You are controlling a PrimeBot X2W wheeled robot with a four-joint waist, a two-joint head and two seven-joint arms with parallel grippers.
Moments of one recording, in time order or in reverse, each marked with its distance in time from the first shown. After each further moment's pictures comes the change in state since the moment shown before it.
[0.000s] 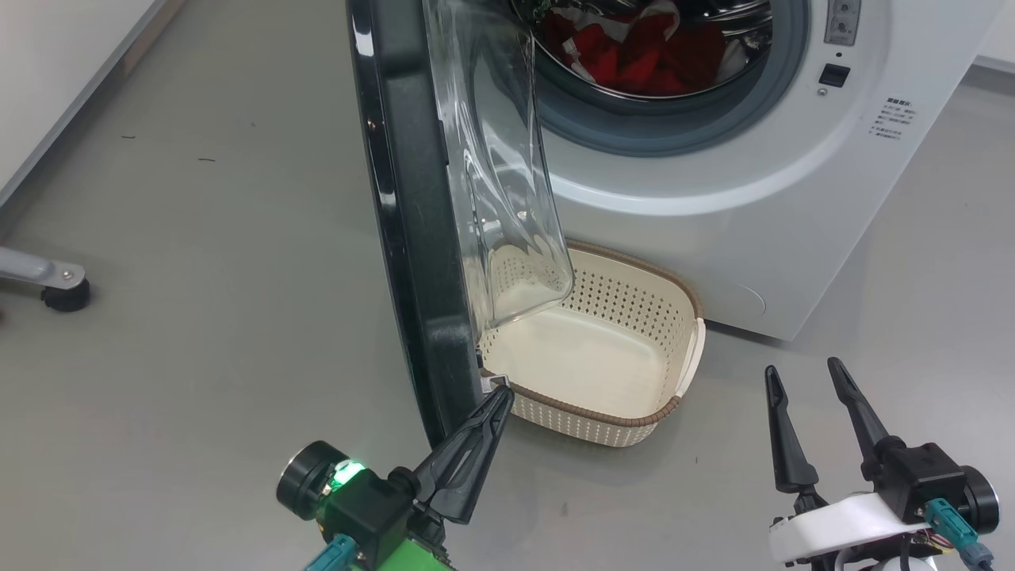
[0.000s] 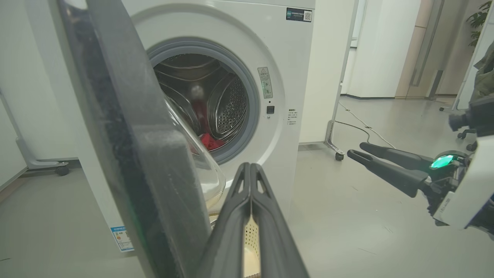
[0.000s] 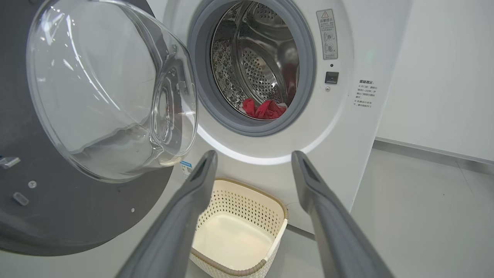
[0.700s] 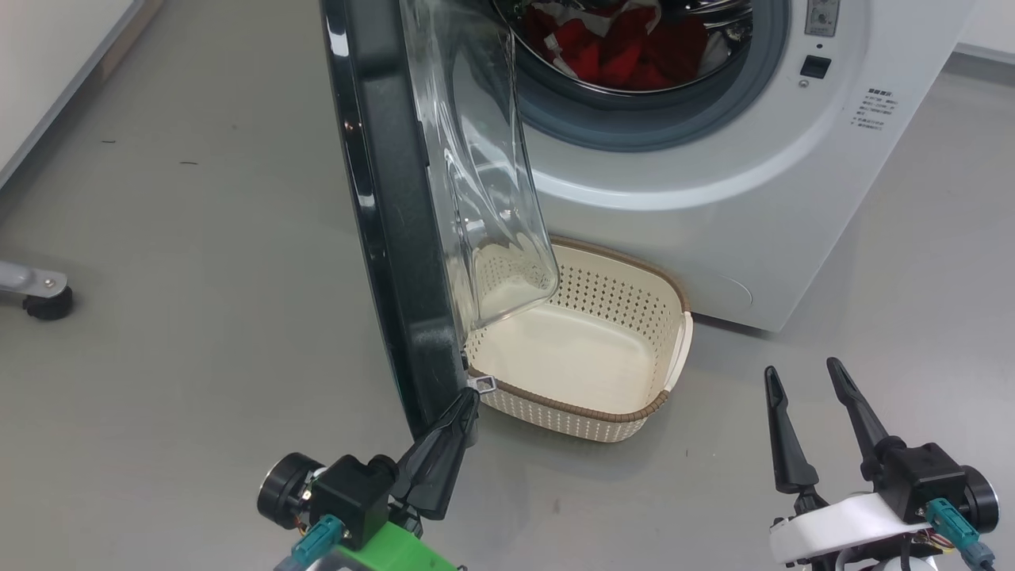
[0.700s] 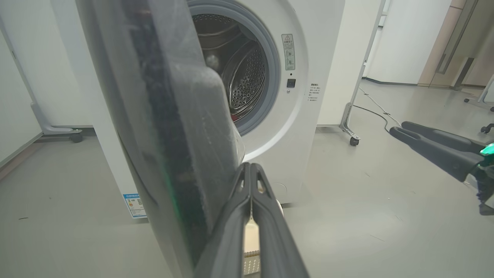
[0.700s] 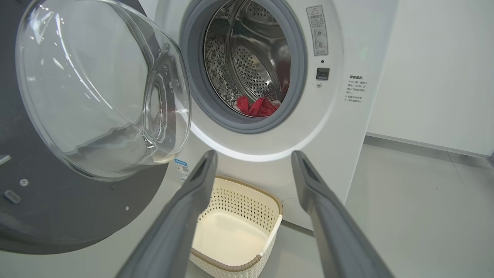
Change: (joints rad) left arm -0.005 -0.002 0.041 0.097 -0.039 0.006 0.019; right arm 0.000 0.009 -0.013 0.003 -0.008 0.019 0.000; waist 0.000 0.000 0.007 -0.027
